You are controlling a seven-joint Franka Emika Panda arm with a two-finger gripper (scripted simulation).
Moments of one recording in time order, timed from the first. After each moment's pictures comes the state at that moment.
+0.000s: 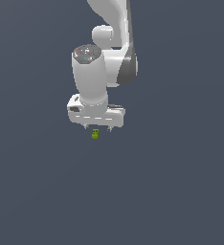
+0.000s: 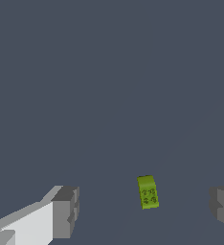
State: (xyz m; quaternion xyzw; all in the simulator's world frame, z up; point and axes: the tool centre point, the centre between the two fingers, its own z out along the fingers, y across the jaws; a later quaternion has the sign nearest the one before) arm 0.004 -0.056 0.195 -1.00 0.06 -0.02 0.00
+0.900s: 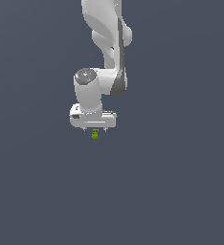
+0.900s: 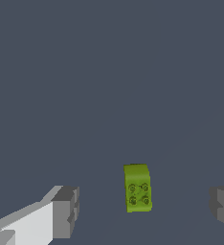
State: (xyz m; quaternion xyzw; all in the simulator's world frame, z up) arm -0.049 -0.082 0.110 -1.00 0.02 -0.01 0.00
